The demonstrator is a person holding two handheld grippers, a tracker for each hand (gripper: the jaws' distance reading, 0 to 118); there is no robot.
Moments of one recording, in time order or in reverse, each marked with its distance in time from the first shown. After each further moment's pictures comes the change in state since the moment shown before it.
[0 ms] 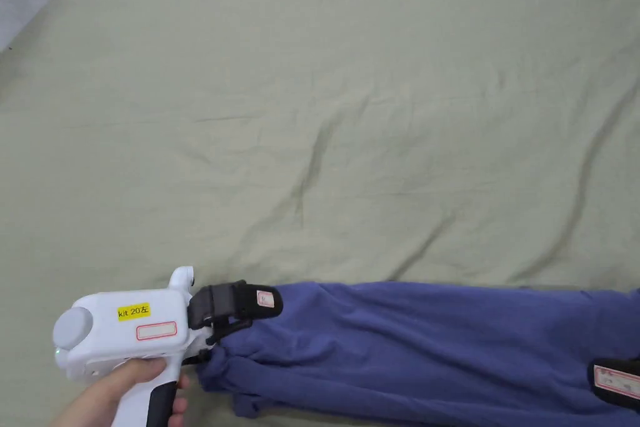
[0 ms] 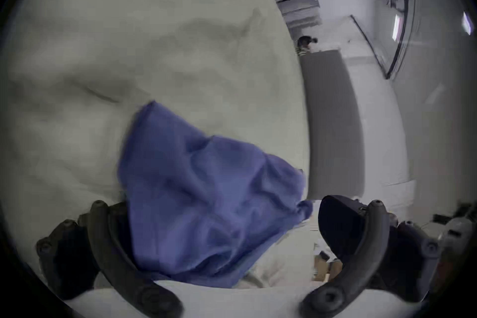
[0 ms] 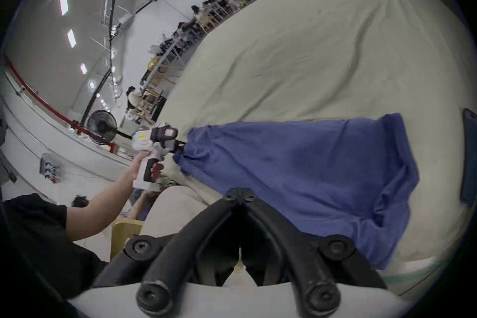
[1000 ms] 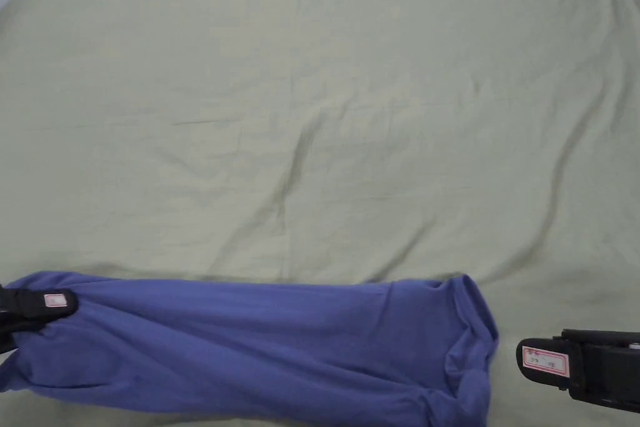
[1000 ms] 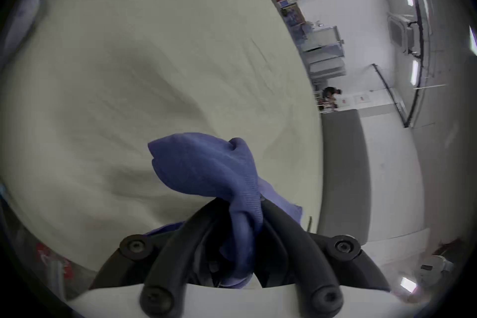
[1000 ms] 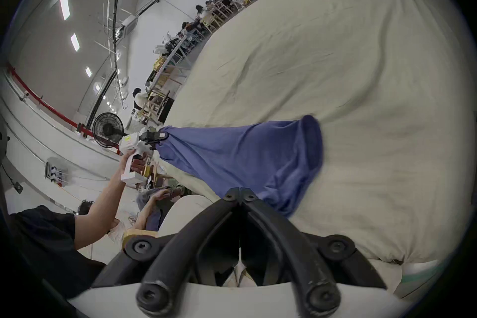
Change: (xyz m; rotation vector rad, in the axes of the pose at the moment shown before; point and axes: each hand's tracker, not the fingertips) left arm 0.014 -0.040 0.185 0.256 0.254 0.097; right arm -0.033 0.017 -0.027 -0.007 0.030 -0.014
